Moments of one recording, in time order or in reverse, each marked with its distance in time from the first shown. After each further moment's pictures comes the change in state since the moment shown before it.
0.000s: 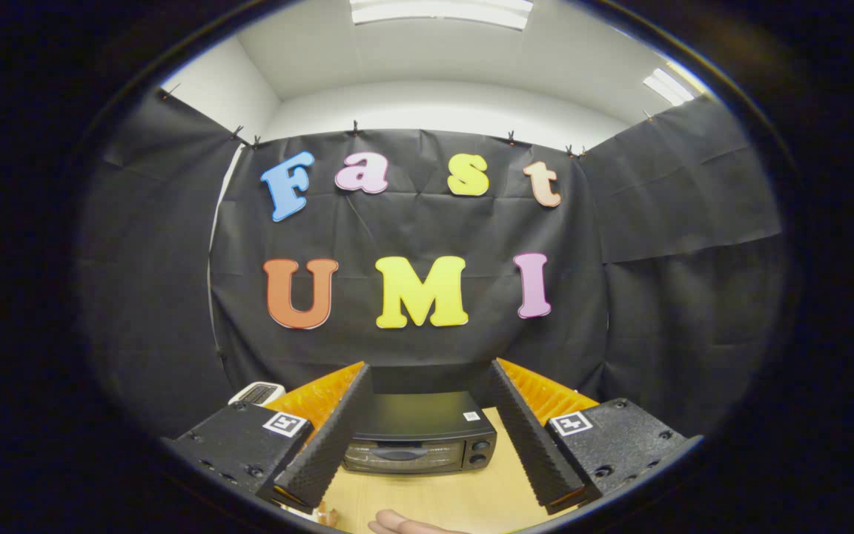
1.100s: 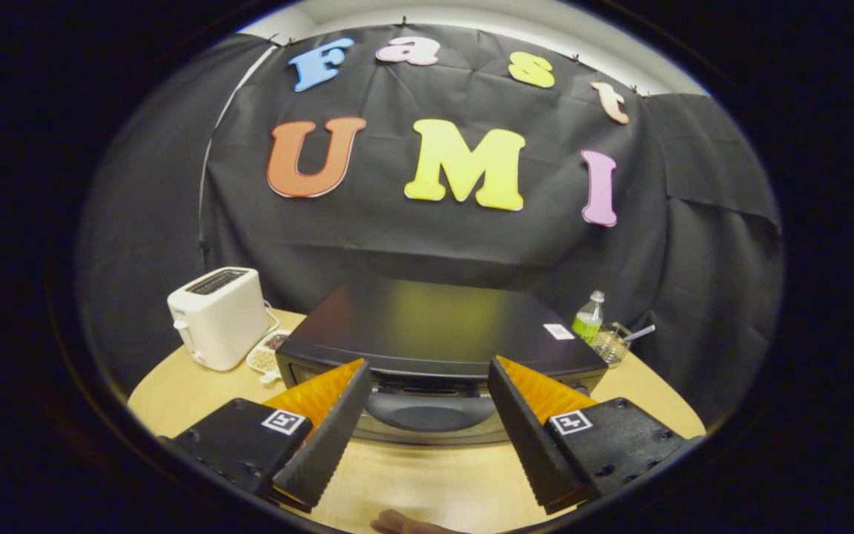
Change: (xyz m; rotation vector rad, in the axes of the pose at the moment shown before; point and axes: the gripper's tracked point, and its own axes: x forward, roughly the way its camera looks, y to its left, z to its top) arm 0.153 0.066 -0.256 -0.110 0.383 0.047
